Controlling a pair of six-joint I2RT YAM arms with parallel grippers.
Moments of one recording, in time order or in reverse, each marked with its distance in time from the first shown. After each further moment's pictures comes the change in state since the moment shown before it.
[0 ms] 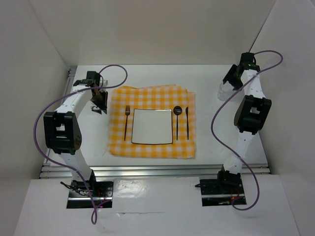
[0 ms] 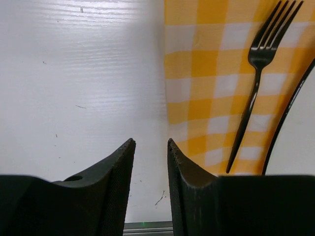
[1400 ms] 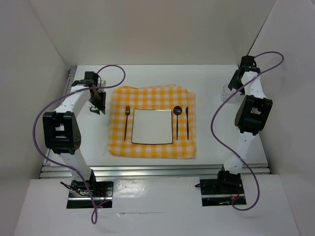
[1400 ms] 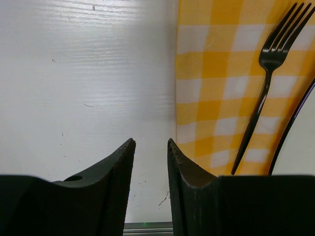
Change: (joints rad) left arm 0.027 -0.001 -0.009 0.006 -0.013 0.006; right arm -0.012 0.002 -0.043 -0.019 0.218 -0.112
